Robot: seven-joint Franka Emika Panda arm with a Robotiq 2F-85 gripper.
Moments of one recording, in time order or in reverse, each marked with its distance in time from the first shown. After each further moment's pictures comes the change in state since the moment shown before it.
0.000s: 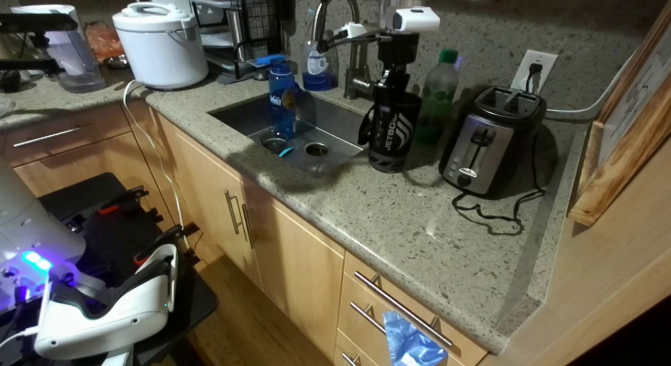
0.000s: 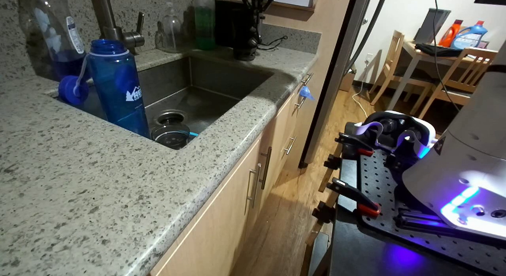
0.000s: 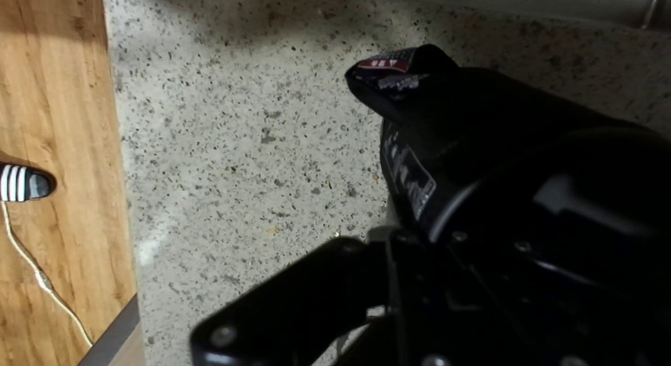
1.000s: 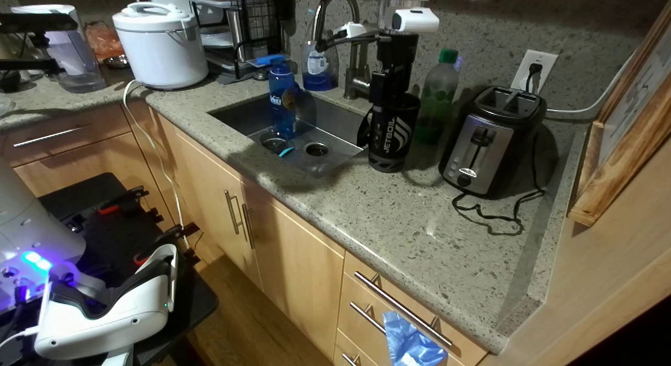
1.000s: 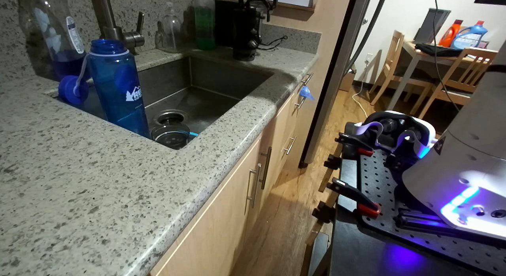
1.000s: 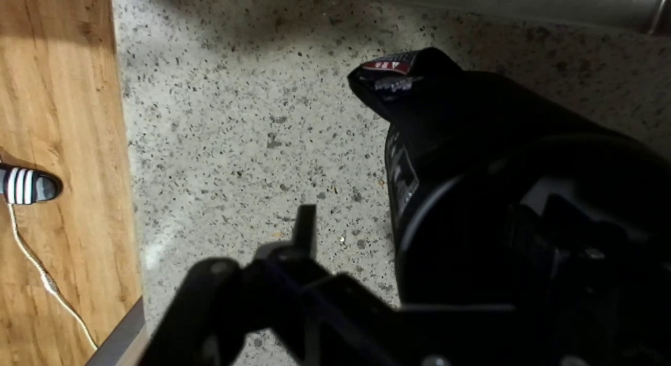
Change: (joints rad) arm 0.000 0.000 0.000 0.000 0.001 -0.015 0.000
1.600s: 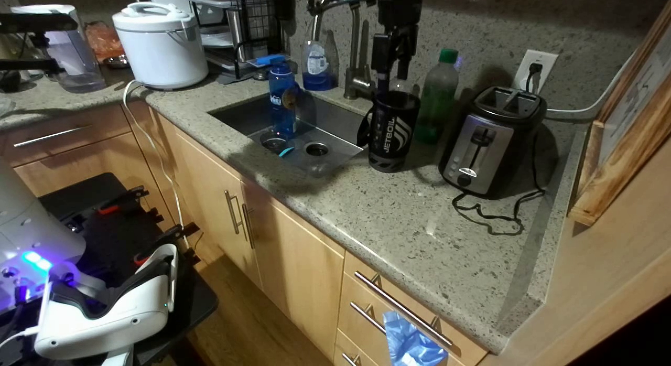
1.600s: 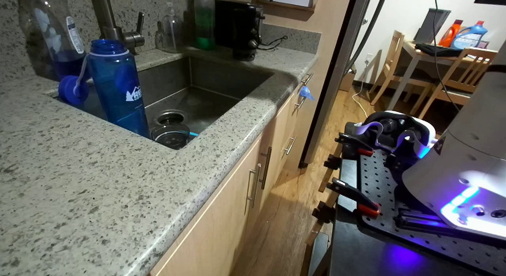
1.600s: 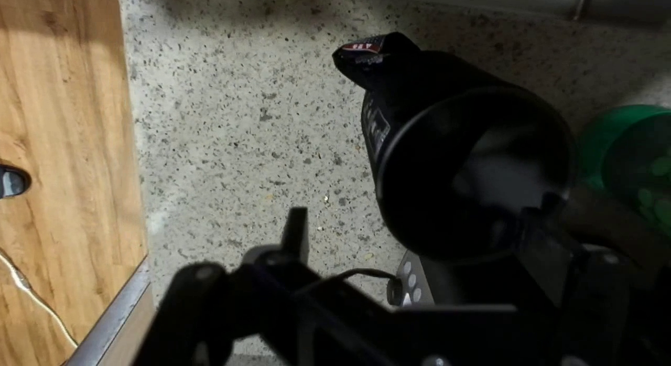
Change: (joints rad) arm 0.002 -0.112 0.000 -0.019 0.001 0.000 0.000
